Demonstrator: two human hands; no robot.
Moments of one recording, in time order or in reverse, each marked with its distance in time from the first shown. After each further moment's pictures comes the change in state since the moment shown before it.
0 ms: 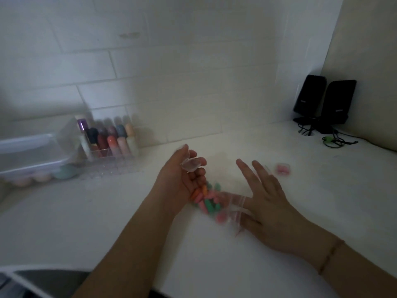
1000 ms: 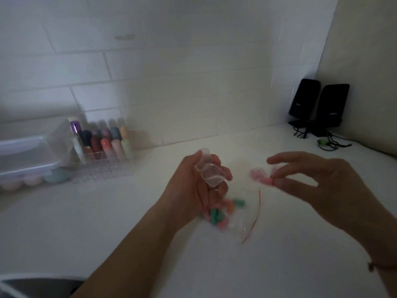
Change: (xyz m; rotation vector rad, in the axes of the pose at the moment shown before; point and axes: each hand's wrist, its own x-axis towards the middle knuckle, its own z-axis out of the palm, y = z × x) left_hand -0.018 -0.010 0.018 0.040 -0.445 -0.004; right_hand -0.025 0.016 -0.082 0.682 0.452 0.114
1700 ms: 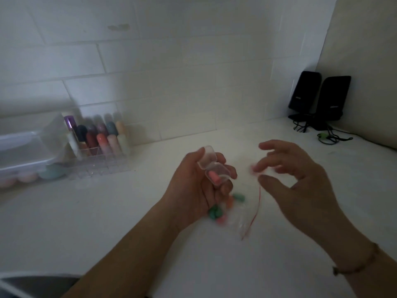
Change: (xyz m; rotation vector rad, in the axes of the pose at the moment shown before) left_hand 0.000 -0.005 0.012 -0.046 0.037 -0.059; right_hand -0.002 0.004 0.042 -0.036 0.198 0.006
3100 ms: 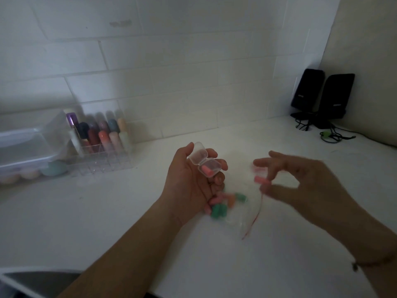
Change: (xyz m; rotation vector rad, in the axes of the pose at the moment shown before) left_hand 0.007 -0.002 -0.014 -0.062 0.143 0.032; right_hand 0.004 0.010 -0.014 0.084 -0.282 0.185
